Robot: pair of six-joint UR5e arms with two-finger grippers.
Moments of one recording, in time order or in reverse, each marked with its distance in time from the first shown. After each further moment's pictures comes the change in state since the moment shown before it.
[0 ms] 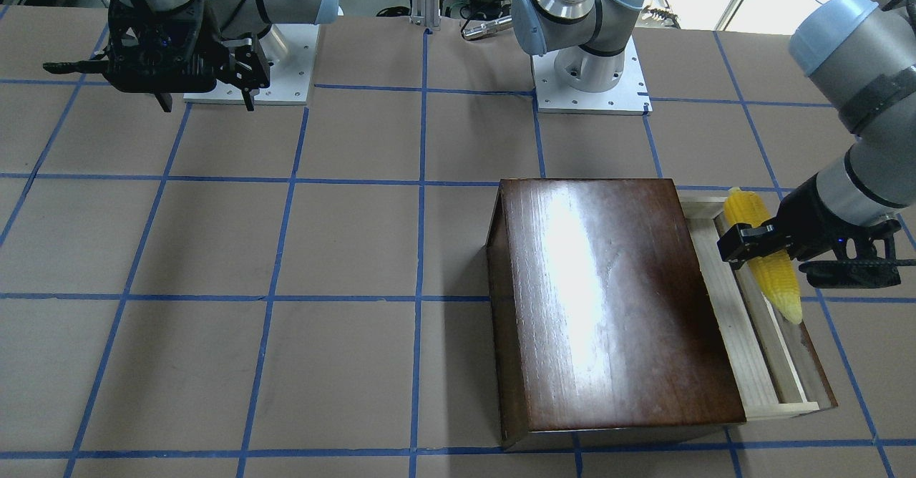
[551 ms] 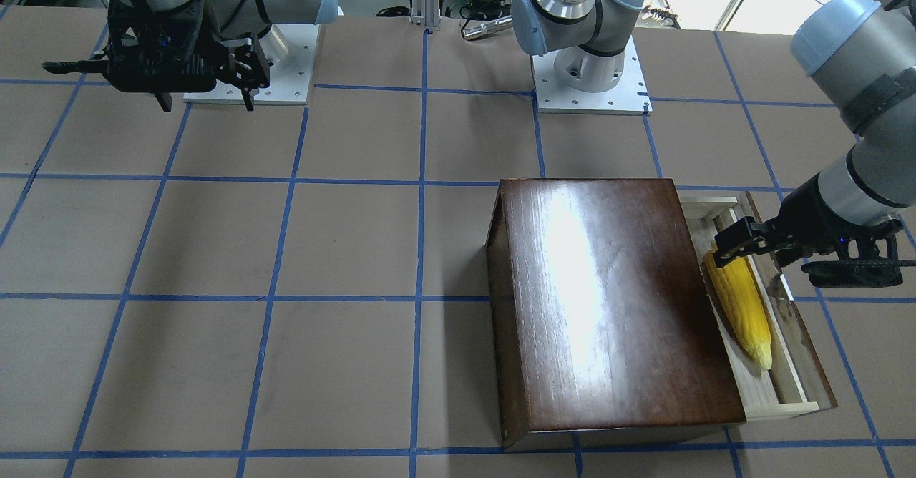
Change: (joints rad) left arm 0.001 0.002 0.003 -0.007 0.002 -0.003; right arm 0.000 -0.001 0.000 0.000 -0.001 0.000
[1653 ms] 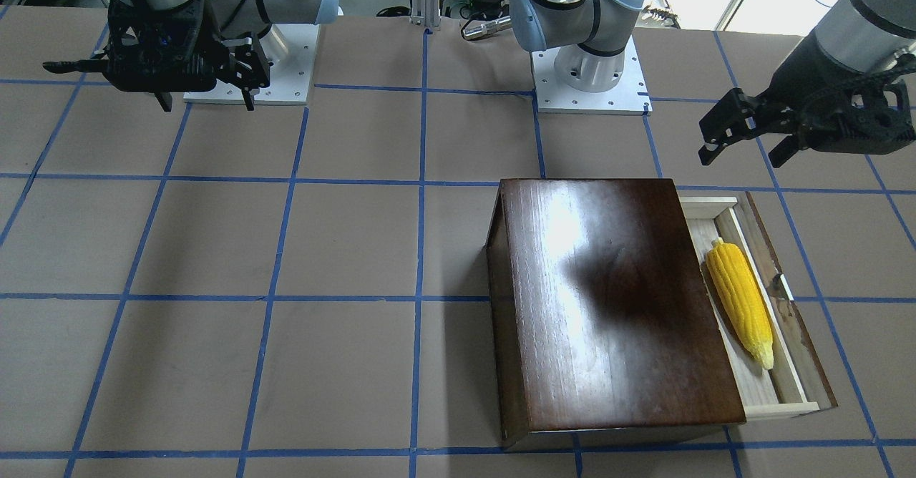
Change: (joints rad) left arm -0.103 0.234 0.034 -0.225 -0.015 -0.097; right arm 0.000 0.000 0.000 0.000 0.001 0.000
